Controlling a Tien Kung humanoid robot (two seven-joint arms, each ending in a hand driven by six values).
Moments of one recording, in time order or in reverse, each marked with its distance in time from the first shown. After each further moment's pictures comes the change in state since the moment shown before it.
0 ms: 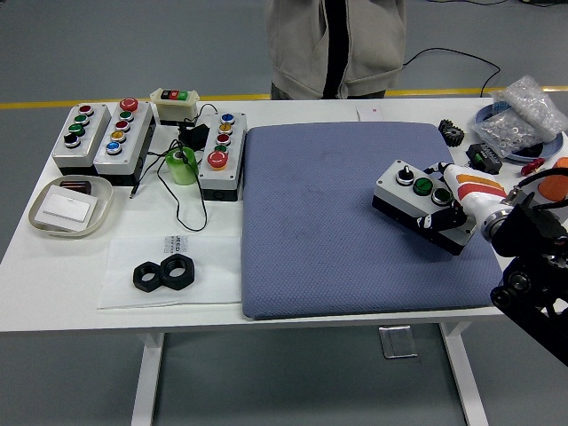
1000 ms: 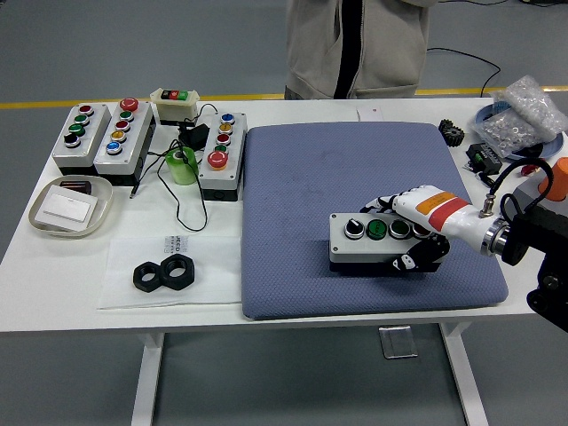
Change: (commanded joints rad) left arm -0.001 -0.004 0.000 -0.001 -0.001 0.001 0.002; right arm 0.114 -0.141 -0.229 -0.014 0.026 0.068 0.586
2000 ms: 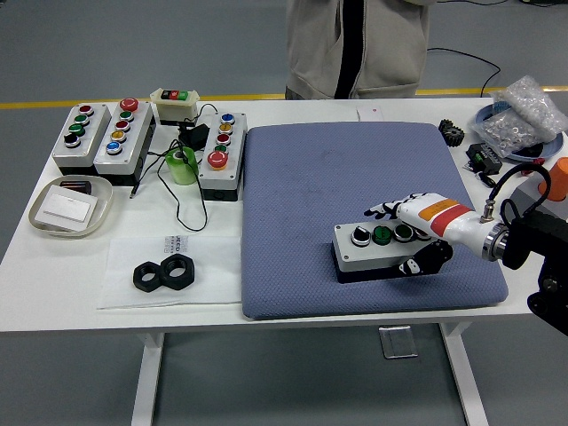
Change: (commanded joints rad) left arm 0.009 -0.001 -0.012 -0.001 0.022 0.001 0.006; right arm -0.029 0.004 0.045 -0.001 -0.043 0.057 -0.027
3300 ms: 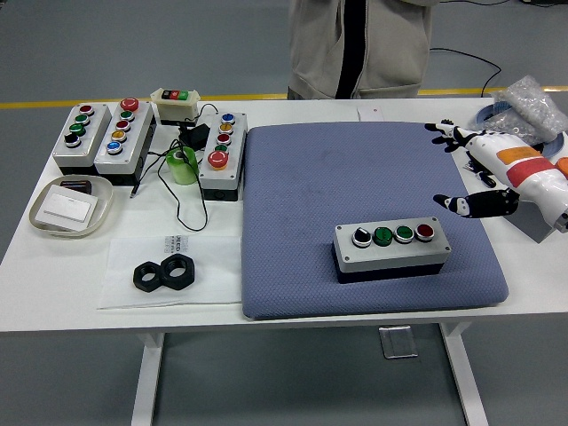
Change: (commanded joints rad) left arm -0.004 0.001 0.007 0.002 -0.011 -0.004 -0.006; right arm -0.249 -0.185 0.385 0.312 0.101 -0.118 -0.123
